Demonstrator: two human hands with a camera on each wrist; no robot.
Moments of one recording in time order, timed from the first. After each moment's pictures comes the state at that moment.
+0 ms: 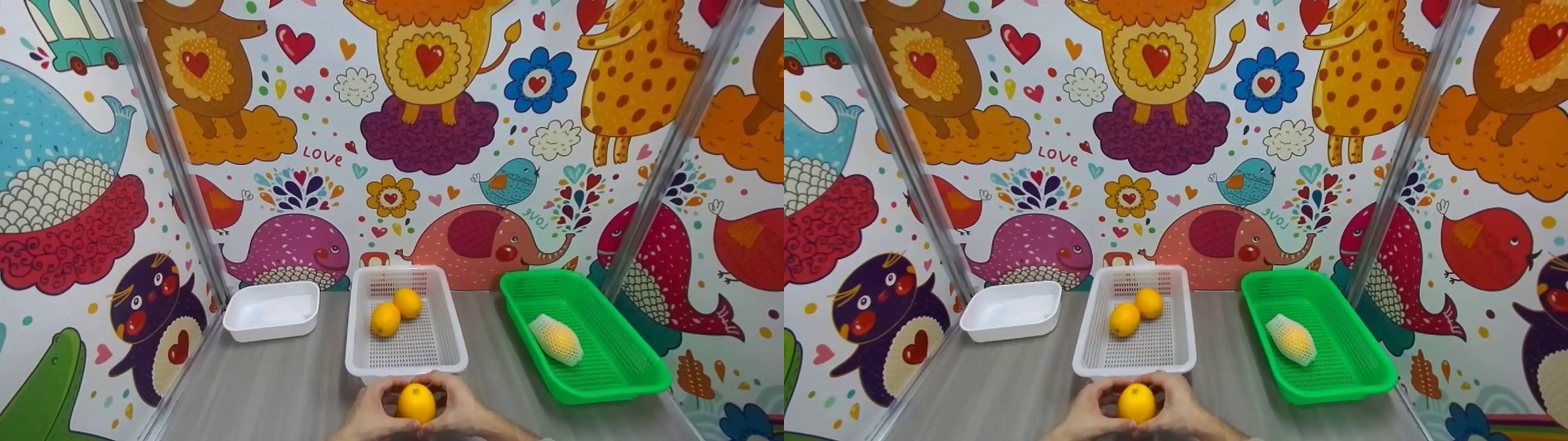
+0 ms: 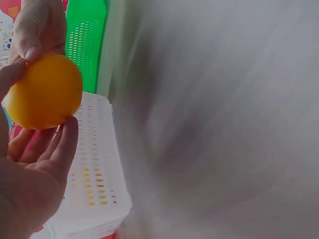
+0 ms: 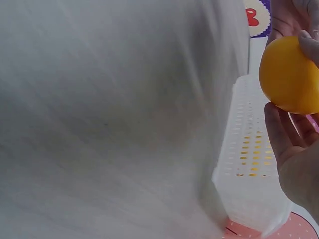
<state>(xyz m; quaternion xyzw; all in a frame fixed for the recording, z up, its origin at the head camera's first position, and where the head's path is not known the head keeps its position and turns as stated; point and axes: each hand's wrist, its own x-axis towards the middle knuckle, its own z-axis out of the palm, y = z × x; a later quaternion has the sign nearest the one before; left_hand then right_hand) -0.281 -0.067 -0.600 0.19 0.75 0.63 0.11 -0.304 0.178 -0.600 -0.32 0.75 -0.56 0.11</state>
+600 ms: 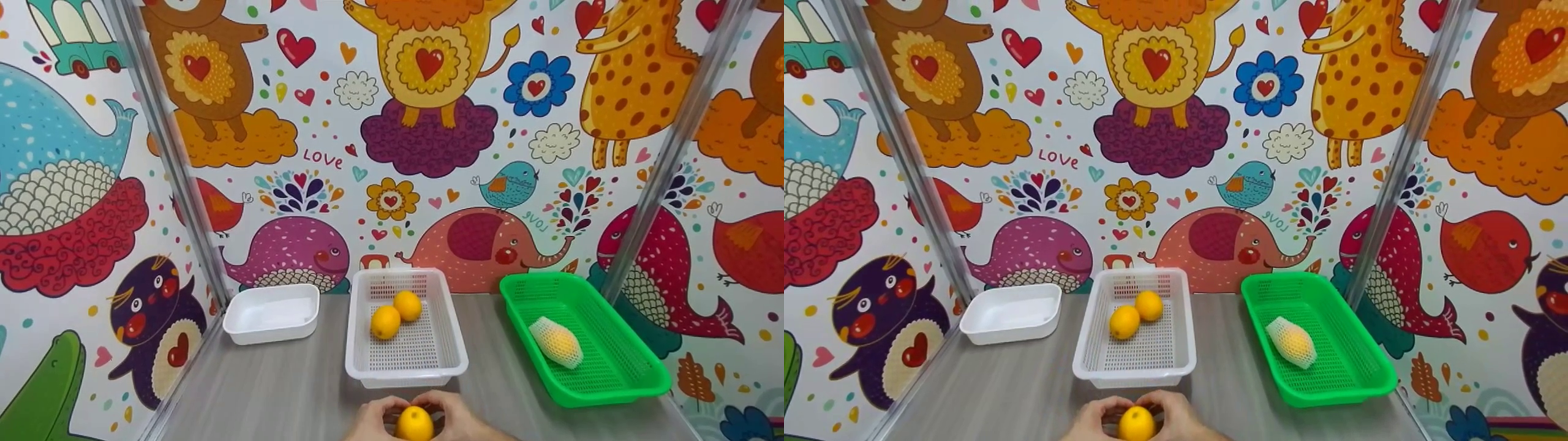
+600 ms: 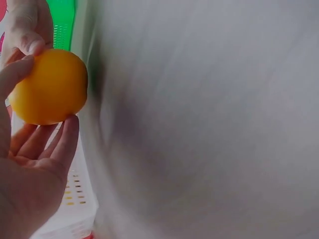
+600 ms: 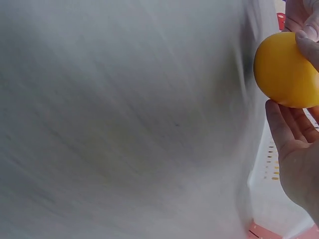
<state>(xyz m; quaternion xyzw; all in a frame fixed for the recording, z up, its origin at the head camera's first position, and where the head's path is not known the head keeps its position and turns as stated) -0.284 -0.067 -0.631 0.14 0.78 0.59 0.18 -0.297 0.176 -0.625 -0.21 0.77 -0.56 0.21</state>
